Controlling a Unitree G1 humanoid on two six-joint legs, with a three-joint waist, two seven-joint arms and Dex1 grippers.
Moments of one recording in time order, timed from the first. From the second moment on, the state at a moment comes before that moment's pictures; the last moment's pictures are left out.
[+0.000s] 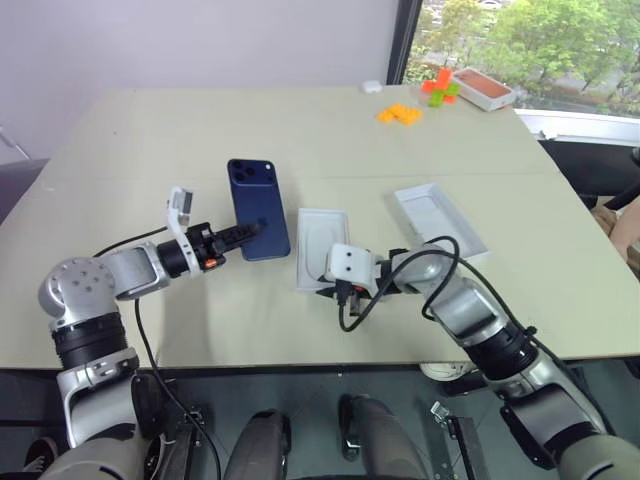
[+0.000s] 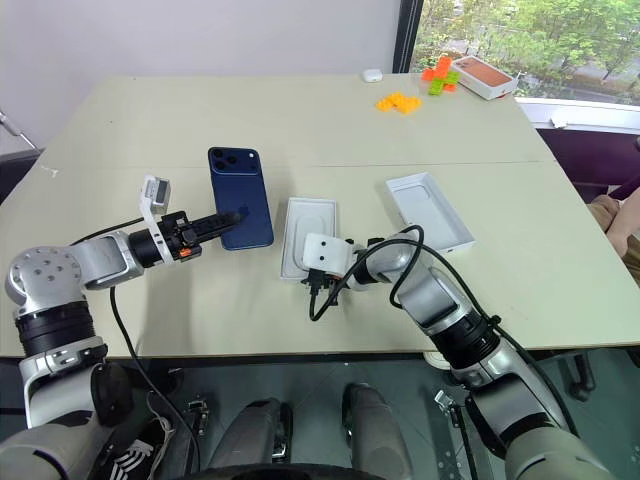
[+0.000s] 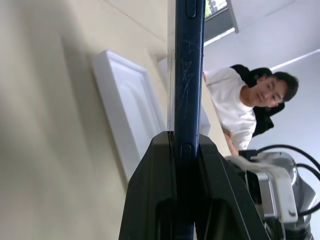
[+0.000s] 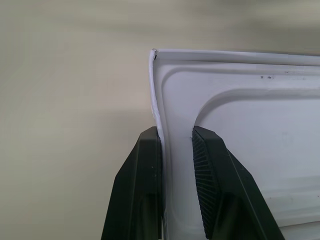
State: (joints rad) left arm -0.60 0.43 0.52 0.12 -0.99 1.45 -0.47; right arm -0.61 -0.46 0.47 -0.10 -0.08 0.53 1.01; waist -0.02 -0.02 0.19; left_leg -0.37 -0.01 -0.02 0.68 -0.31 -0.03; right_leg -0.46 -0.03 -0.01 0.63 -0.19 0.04
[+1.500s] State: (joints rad) left arm -0.69 0.27 0.37 0.19 -0.96 1.52 -0.37; right arm -0.68 -0.56 0.19 -0.03 0.26 0.68 1.01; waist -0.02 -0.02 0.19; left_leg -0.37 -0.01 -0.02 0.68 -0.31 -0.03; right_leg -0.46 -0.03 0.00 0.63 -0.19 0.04
